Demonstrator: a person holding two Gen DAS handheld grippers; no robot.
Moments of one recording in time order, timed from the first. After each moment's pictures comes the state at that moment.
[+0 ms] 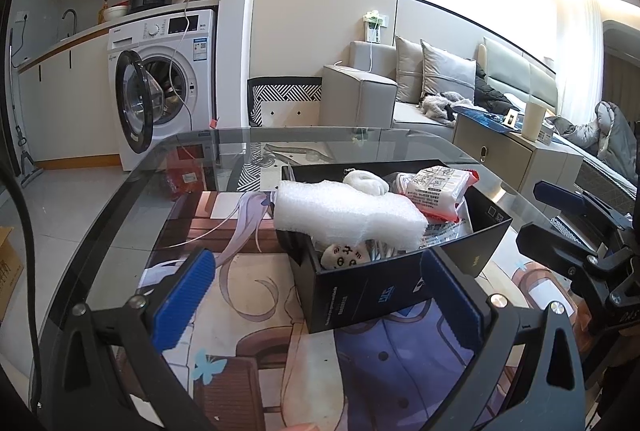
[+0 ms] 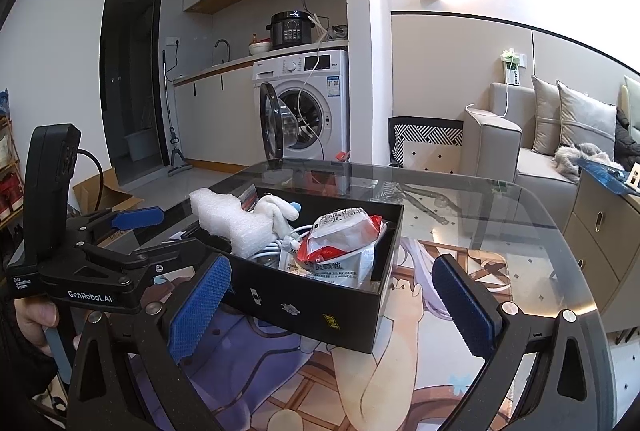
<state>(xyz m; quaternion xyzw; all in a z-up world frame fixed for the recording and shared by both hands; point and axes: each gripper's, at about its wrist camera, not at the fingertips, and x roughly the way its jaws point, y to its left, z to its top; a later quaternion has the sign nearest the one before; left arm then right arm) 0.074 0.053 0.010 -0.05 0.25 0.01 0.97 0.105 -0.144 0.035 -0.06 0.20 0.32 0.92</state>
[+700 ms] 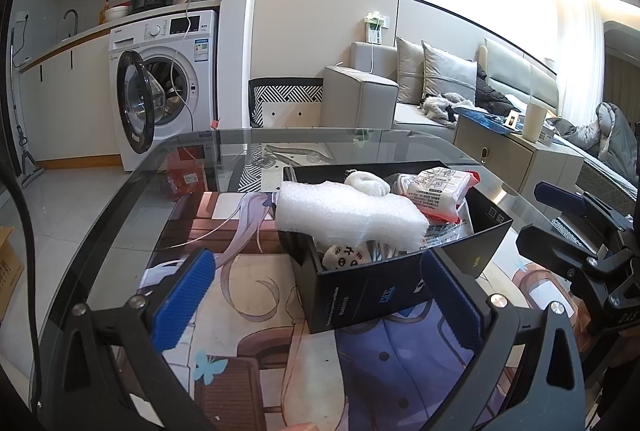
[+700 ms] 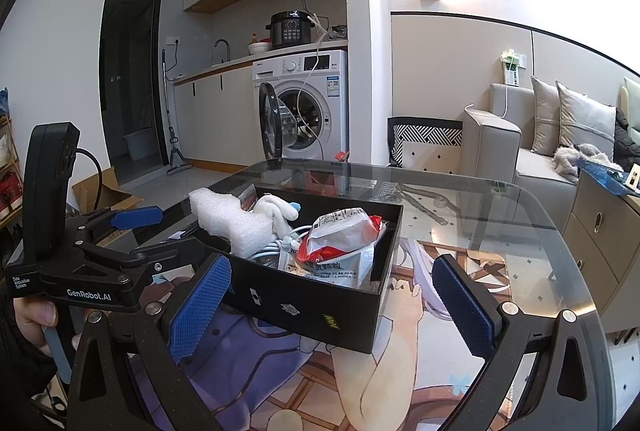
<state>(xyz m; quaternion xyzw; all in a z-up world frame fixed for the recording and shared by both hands) 0.076 0.053 0.011 -0.05 0.24 0.01 0.97 0.105 -0.145 0.035 -0.07 0.19 0.32 0.92</state>
